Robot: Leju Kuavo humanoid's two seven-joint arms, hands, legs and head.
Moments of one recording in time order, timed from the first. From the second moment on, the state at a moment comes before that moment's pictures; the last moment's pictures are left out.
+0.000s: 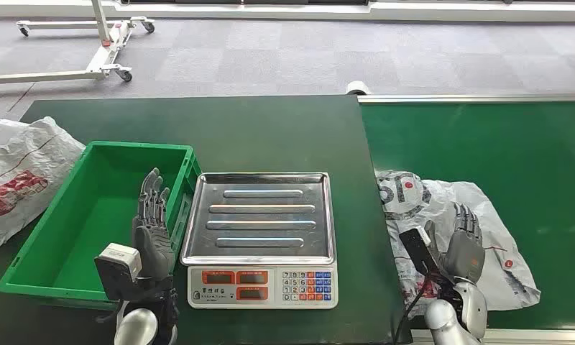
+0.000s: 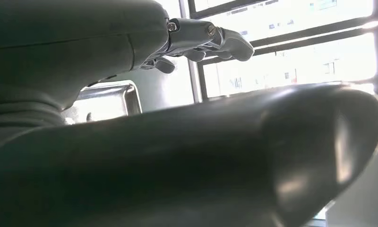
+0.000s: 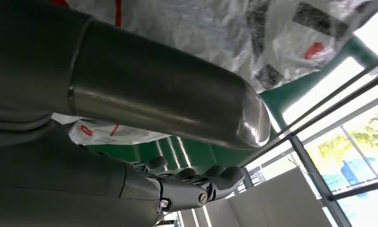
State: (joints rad) left arm 0.05 -0.20 -0.14 -1.54 -0.06 0.10 -0.61; right arm -0.18 -0.05 -0.10 -0.98 1.08 -0.51 -0.18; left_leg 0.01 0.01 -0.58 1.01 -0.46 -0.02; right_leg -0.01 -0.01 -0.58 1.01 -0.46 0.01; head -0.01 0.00
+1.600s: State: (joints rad) left arm 0.10 -0.16 -0.17 -1.58 -0.04 0.11 -0.64; right arm -0.11 -0.01 0.15 -1.48 0.90 -0.44 -0.36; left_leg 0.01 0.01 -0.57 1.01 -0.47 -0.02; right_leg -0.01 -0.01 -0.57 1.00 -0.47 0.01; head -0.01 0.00
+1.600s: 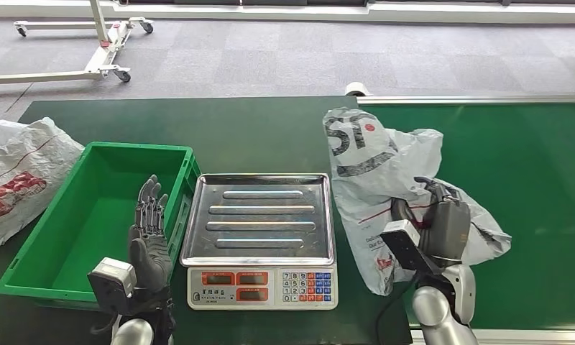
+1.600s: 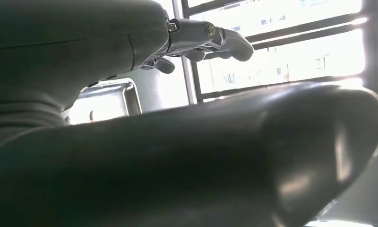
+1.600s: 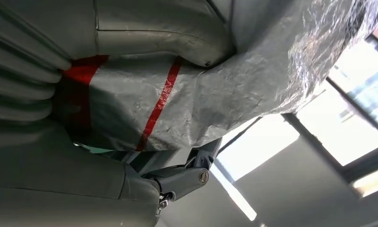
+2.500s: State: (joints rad) left arm 0.04 -0.17 -0.18 -1.45 -0.04 0.13 -0.66; right arm -0.42 0.14 0.61 -1.08 0.25 -0.10 -0.52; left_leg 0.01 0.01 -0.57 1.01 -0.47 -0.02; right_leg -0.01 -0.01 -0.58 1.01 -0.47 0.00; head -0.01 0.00
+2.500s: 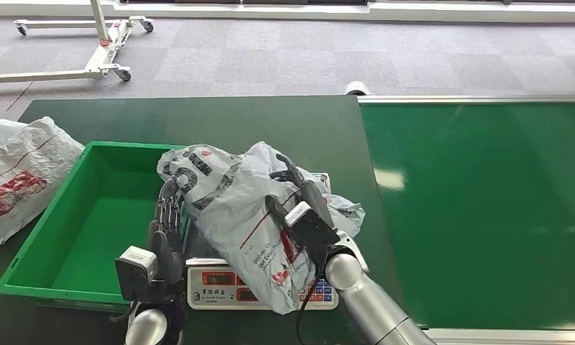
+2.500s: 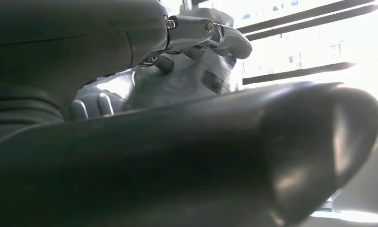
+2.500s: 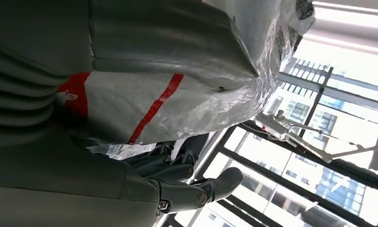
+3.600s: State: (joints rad) left arm -0.10 -0.07 -0.24 -1.47 -0.91 0.49 -0.50; right arm -0.11 0.01 -0.08 -1.44 -0.52 0.20 -0.46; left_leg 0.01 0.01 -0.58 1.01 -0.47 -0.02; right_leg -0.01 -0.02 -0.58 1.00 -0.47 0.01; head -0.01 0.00
